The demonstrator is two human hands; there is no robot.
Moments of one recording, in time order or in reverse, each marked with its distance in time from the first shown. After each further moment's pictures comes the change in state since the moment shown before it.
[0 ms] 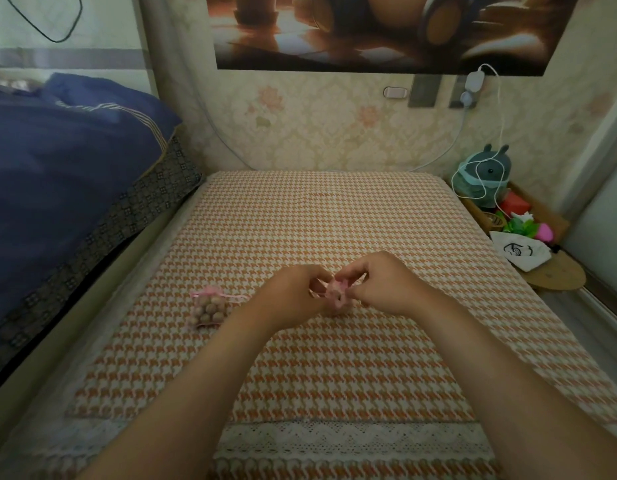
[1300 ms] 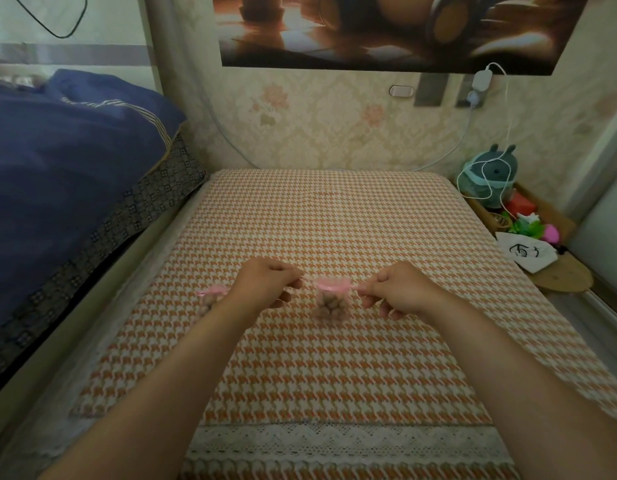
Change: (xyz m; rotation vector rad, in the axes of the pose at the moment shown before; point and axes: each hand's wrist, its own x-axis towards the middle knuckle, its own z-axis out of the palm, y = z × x) left_hand -0.004 -0.025 -0.027 -0.585 0.200 -0.407; right_hand 0.002 0.017 -0.001 0.273 -0.040 0.319
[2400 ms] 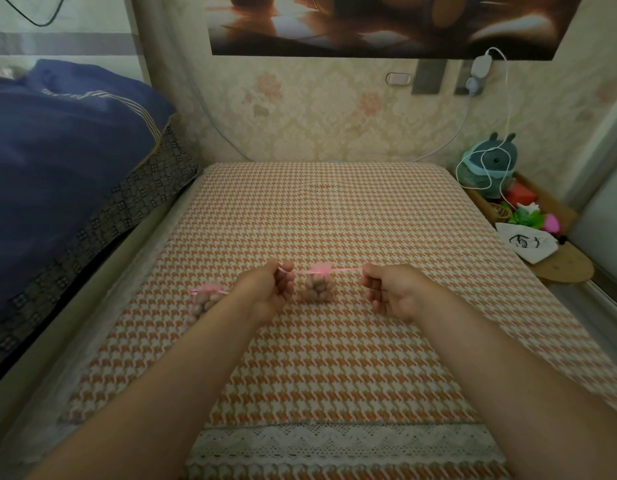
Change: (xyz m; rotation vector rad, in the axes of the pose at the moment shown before) left_hand 0.021 -0.007 0.023 -0.771 0.051 -0.356; right_hand 0.019 0.000 0.016 0.560 0.073 0.384
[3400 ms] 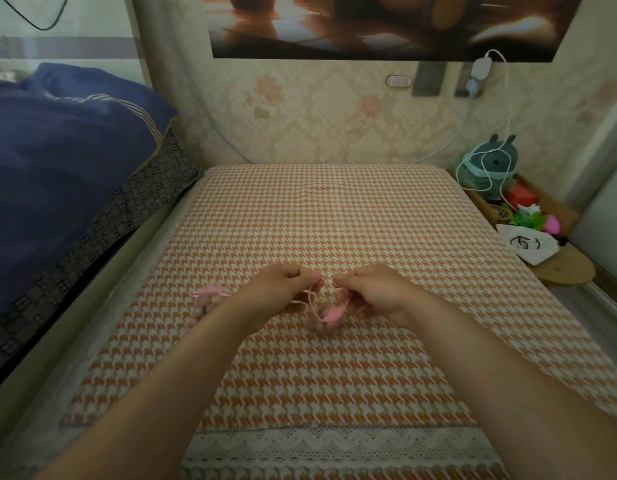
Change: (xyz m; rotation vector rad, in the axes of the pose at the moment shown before) left_hand -0.015 0.002 -0.008 0.777 -0.376 0.245; right_hand -0.016 0.002 0.019 -0.307 -0.211 -0.300
